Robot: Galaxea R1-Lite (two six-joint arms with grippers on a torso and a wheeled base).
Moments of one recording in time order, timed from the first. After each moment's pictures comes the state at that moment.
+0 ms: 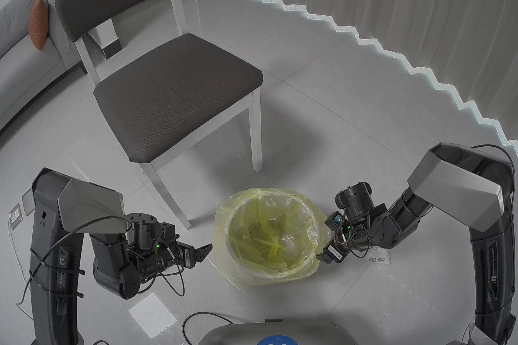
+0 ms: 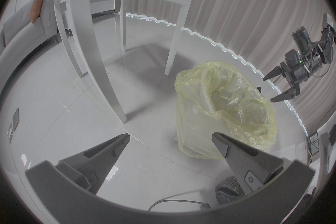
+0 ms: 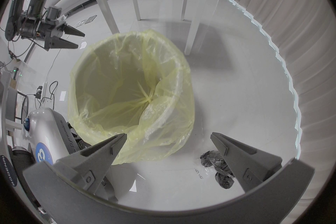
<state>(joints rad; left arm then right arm) -0.25 2.47 -0.55 -1.36 -0.18 -0.02 0.43 2.42 -1.10 -0.37 -0.06 -0.37</state>
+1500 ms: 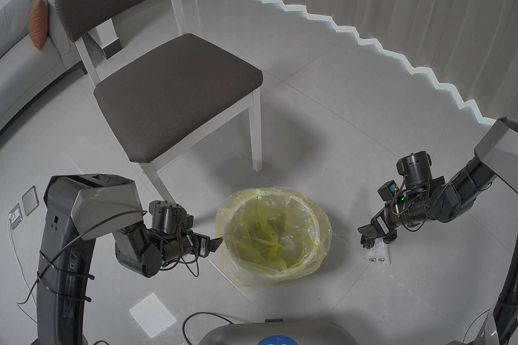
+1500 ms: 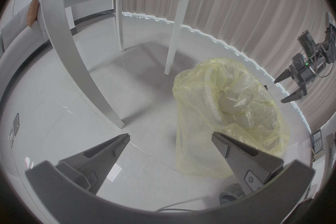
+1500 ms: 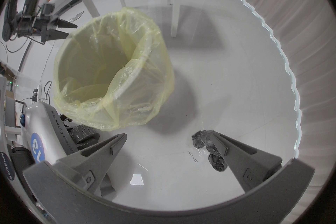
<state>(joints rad) -0.29 2.53 -0.88 -0.98 -0.08 -0.01 0.21 2.14 -0.91 -0.37 0.03 -0.37</state>
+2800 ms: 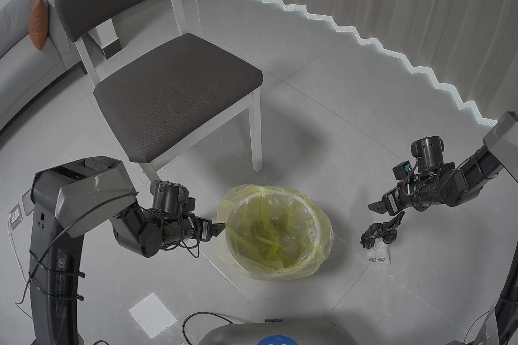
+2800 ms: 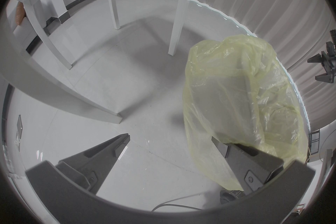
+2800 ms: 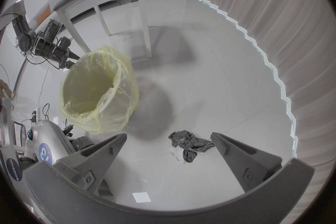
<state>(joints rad) -0.29 2.45 -1.01 -0.75 -0.10 -0.02 0.12 2.13 -0.99 -0.37 0.05 -0.29</state>
